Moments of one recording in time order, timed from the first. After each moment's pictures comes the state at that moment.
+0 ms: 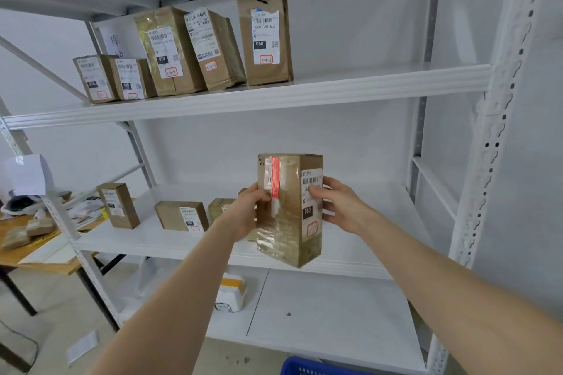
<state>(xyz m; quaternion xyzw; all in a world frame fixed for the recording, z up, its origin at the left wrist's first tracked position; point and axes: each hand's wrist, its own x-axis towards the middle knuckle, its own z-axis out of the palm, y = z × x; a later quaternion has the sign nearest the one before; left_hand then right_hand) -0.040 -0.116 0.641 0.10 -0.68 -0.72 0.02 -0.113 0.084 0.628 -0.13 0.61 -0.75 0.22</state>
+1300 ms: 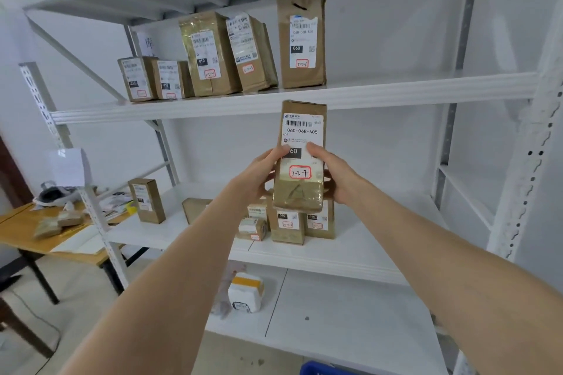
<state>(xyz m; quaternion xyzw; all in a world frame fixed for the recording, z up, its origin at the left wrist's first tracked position) -0.026 -0.157 0.708 0.08 -0.74 -0.66 0.06 -0.097 -0.005 0.685 -0.14 0.61 -0.75 0.21</state>
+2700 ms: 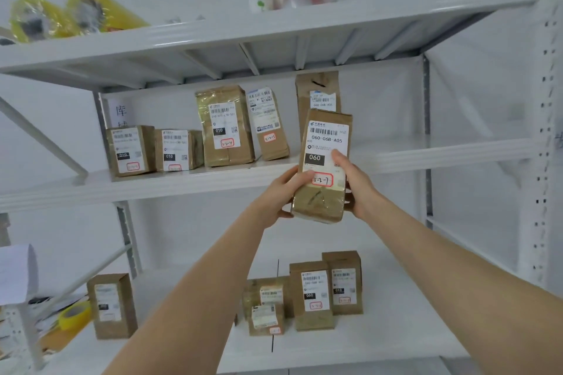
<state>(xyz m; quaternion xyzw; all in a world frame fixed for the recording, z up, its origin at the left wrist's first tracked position) -0.072 -0.304 0.790 -0.10 -0.80 -0.59 0.02 -0.101 -0.139 0.782 -0.08 0.61 -0.79 -0.04</state>
